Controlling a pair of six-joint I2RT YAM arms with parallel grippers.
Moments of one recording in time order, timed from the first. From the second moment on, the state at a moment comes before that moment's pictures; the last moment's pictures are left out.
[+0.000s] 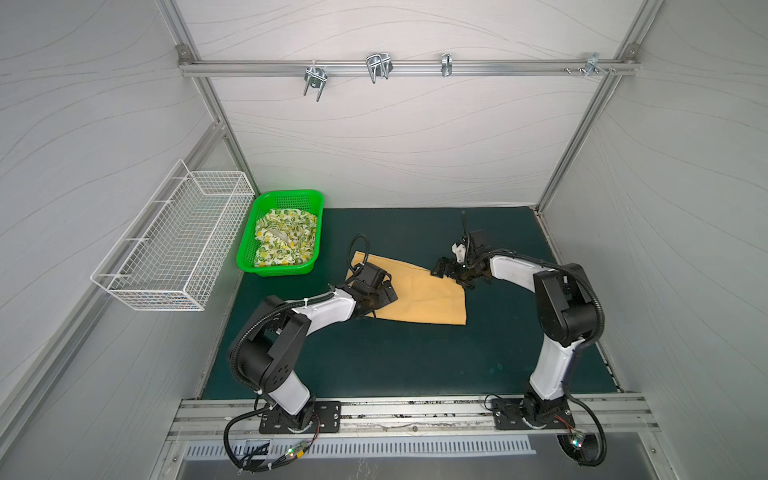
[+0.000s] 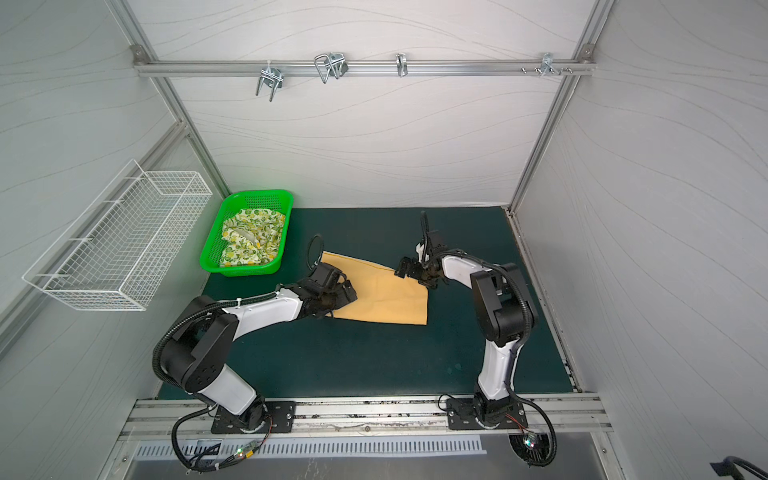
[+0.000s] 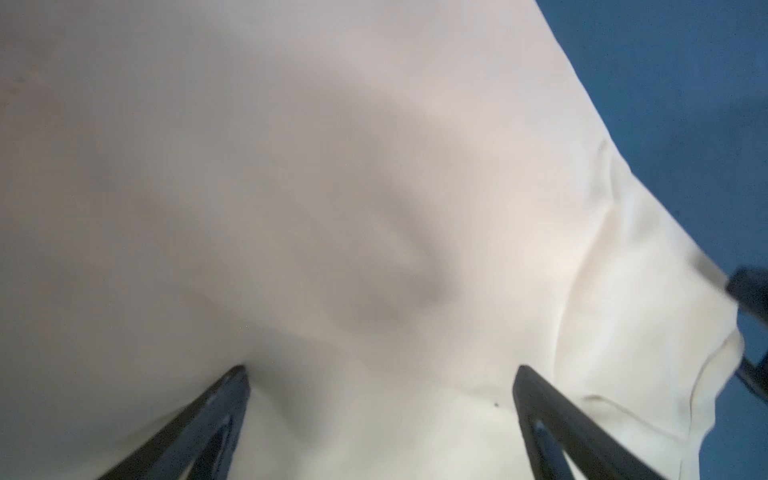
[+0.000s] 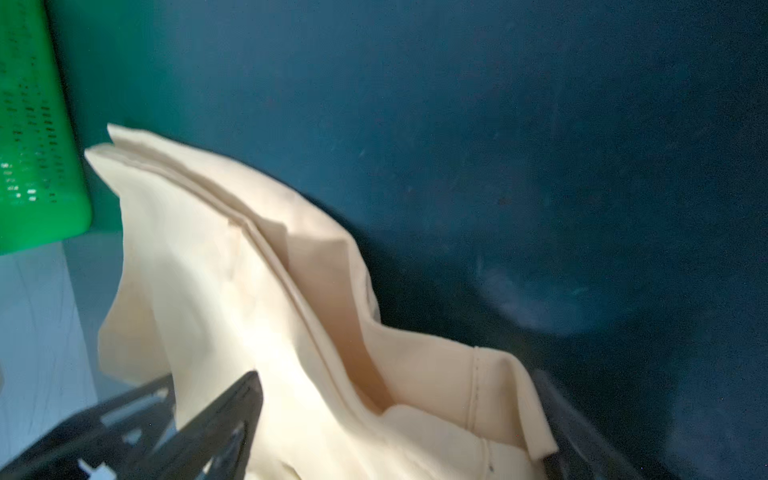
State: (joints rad) left arm -0.60 1.60 0.82 -0.23 -0.04 -0.93; right arm 0.34 1.89 1.20 -0.38 -0.39 0.47
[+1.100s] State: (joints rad) left arm -0.49 1.41 0.61 -0.20 0.04 -0.89; right arm 0.47 1.43 0.71 -0.36 -0.39 0.51
